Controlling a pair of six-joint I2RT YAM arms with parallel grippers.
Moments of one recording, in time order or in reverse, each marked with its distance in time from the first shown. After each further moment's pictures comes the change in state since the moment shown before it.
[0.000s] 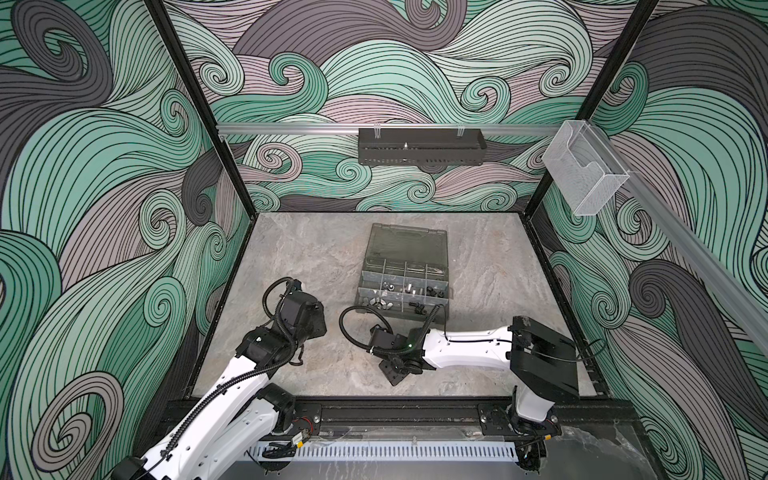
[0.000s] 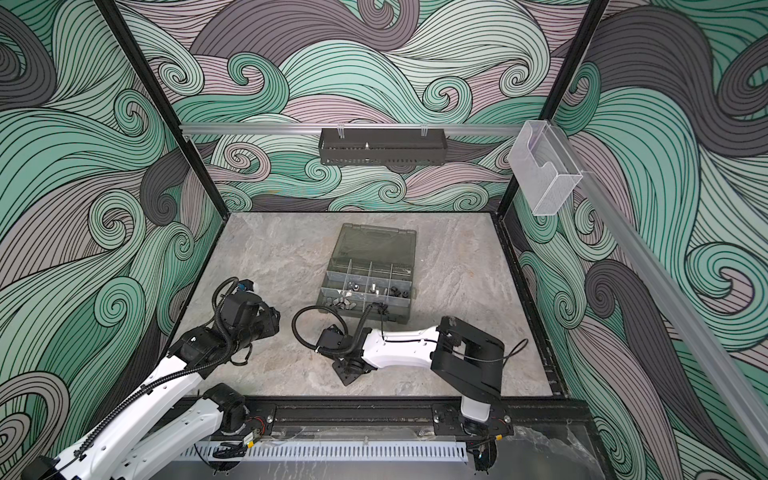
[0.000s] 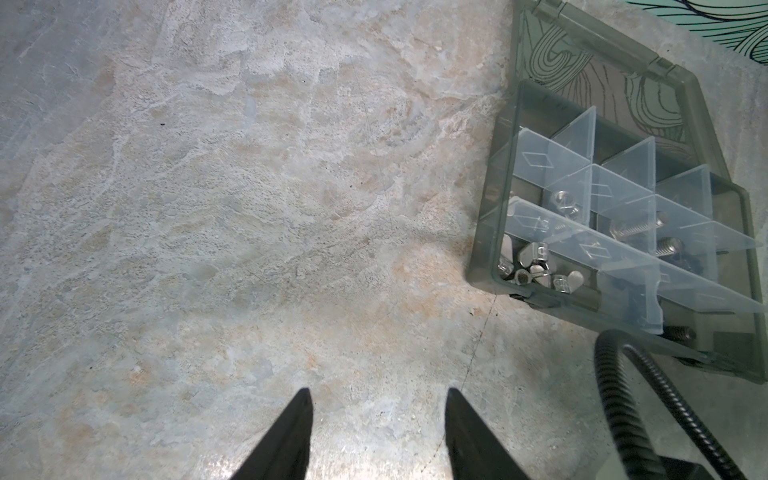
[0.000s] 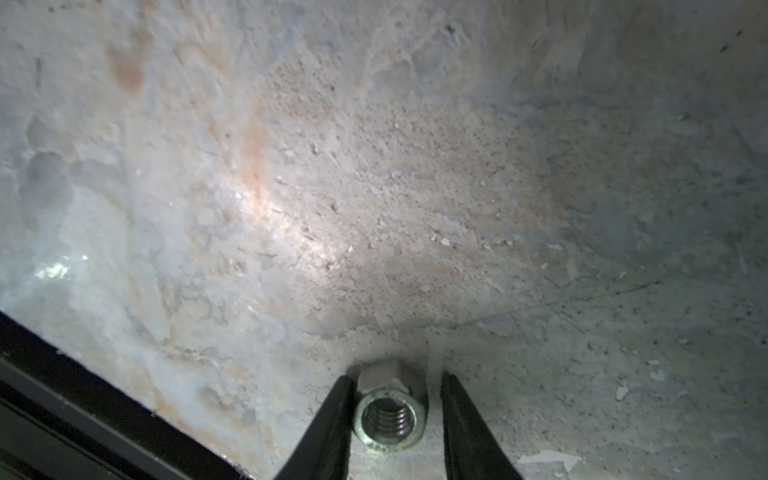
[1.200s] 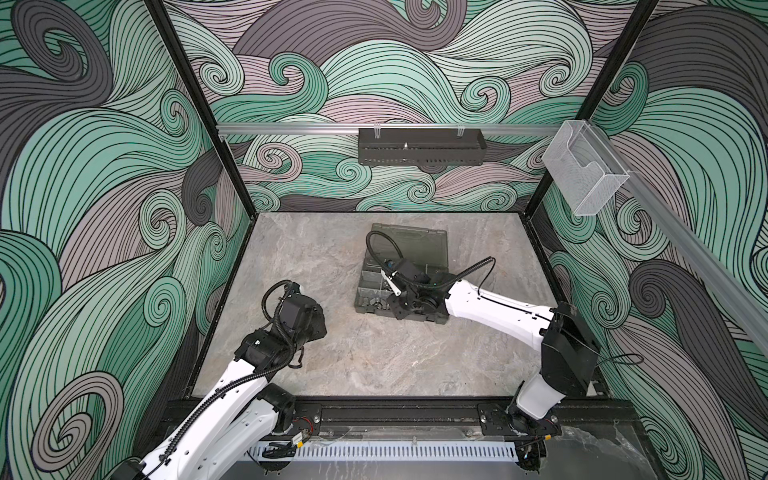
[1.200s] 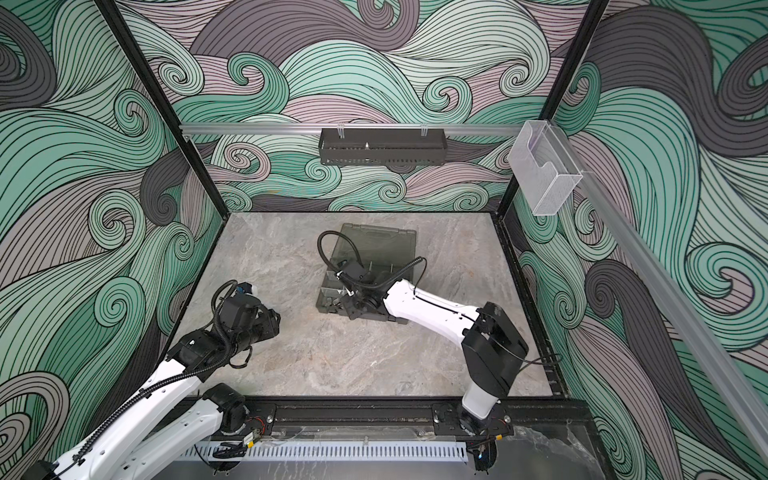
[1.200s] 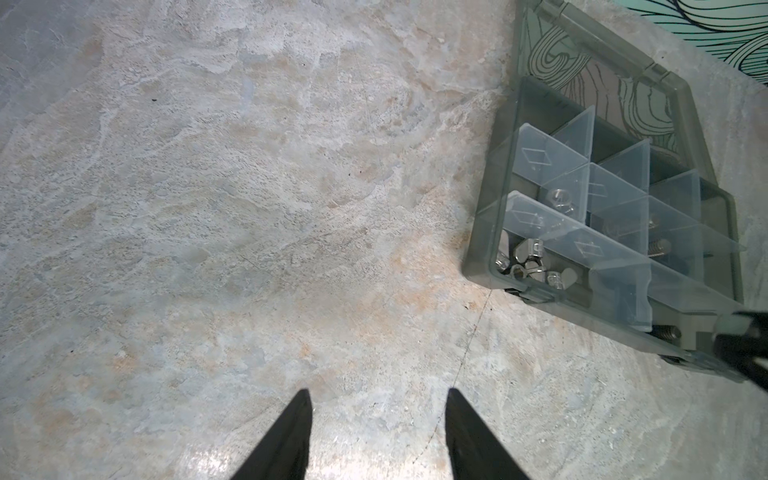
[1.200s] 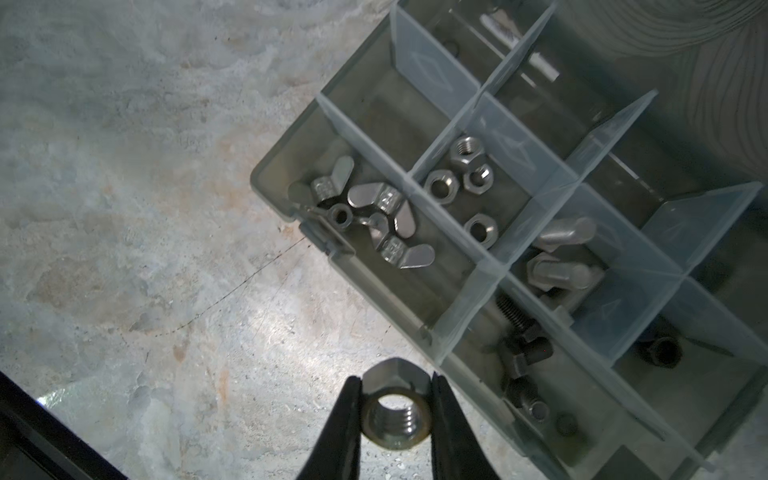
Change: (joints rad) left arm 0.000 -0.026 -0.021 -0.005 0.024 -0.044; right arm -0.380 -0.064 0.313 -0.068 0.025 -0.299
